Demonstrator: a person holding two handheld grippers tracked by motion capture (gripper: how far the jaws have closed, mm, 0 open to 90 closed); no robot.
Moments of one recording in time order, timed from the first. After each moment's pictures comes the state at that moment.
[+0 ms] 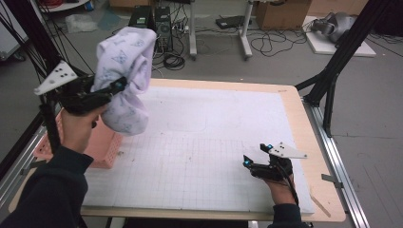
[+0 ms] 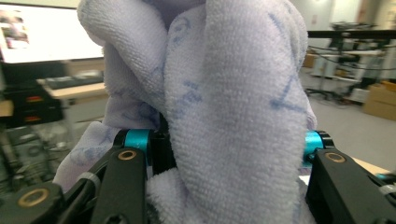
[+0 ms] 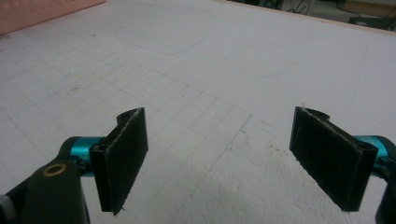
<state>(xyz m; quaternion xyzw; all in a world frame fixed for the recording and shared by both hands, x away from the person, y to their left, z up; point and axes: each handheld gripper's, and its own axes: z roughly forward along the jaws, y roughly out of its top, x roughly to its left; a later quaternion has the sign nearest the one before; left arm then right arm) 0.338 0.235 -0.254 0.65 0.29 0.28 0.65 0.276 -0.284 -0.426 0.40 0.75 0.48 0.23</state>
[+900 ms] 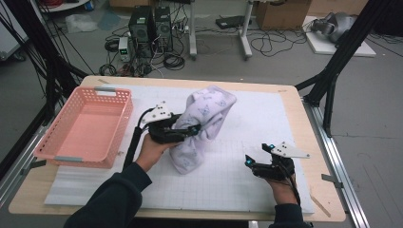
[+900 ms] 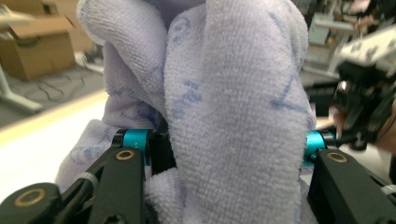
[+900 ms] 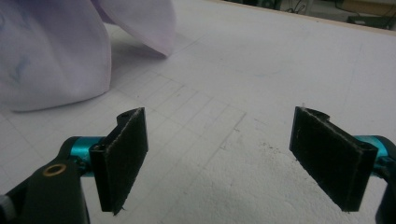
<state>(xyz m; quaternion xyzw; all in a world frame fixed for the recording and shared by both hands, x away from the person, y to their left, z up) 0.362 0.078 -0.376 0.74 0.20 0.11 0.63 0.277 -0.290 -0.425 0.41 0.75 0.47 0.23</state>
